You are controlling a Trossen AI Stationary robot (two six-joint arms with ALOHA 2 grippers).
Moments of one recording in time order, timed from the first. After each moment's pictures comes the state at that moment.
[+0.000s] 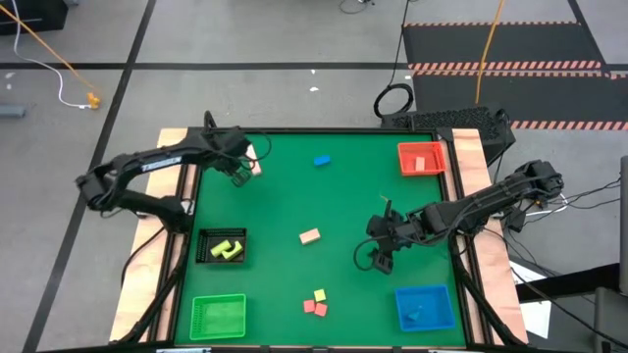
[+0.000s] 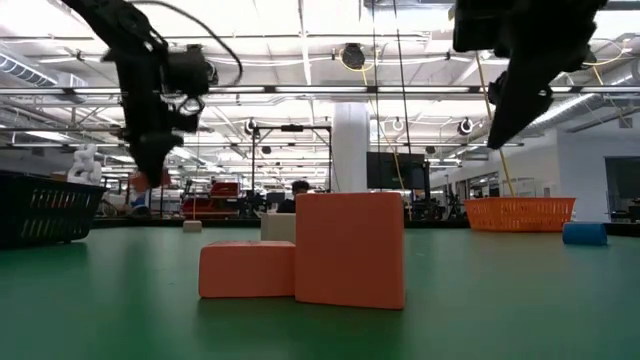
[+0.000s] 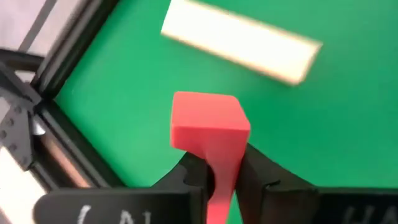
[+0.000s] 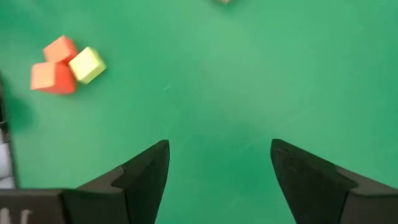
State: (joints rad) left arm 0.66 1.26 0.80 -0.80 -0.25 -0.03; right arm 0.33 1.30 0.86 -0.59 0.10 0.72
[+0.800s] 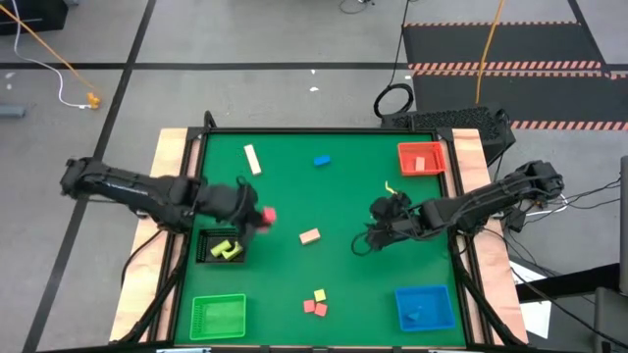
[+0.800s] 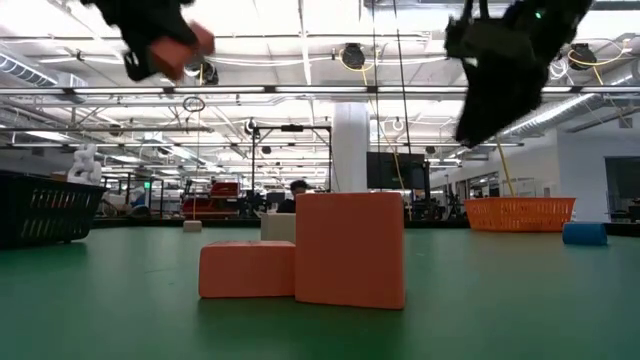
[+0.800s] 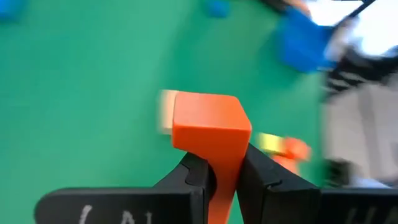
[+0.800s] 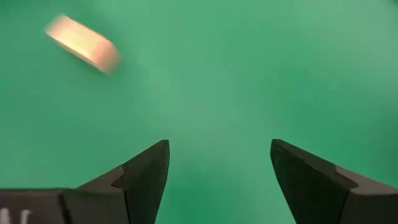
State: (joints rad) left arm -0.19 1.01 0.80 -0.43 -0.04 -0.63; right arm 0.27 1.30 0.86 -0.72 0.46 0.85
